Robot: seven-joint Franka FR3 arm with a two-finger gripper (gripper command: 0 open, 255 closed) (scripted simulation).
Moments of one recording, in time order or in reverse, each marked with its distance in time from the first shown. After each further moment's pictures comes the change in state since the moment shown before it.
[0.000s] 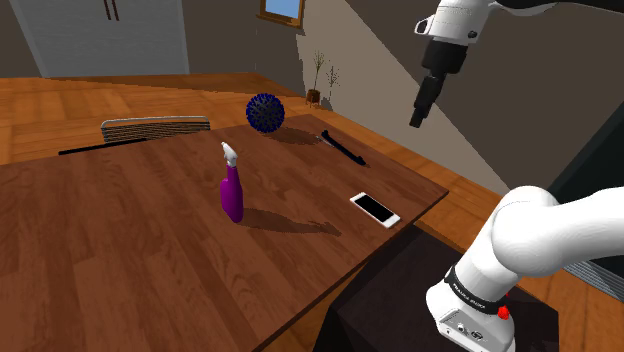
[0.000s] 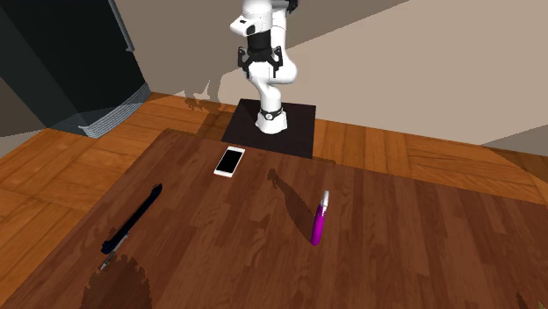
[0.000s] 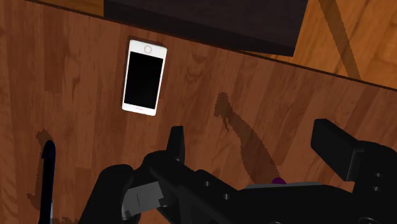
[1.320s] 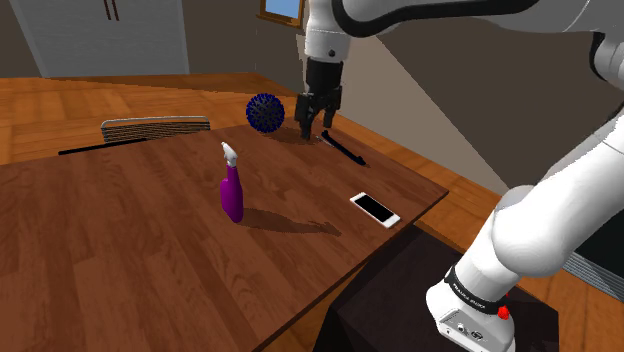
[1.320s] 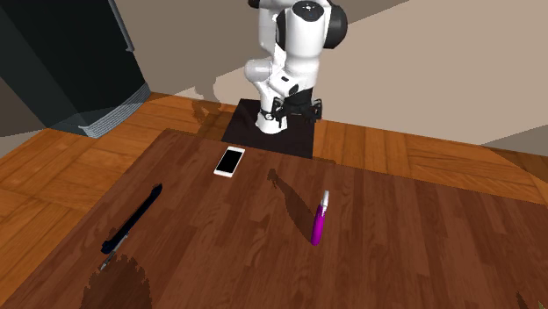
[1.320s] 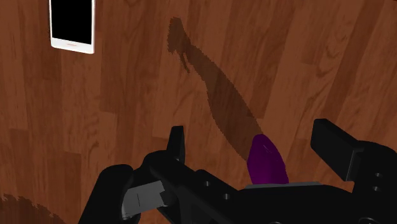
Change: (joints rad) arm 0.027 0.620 0.248 0.329 0.018 0.261 0.321
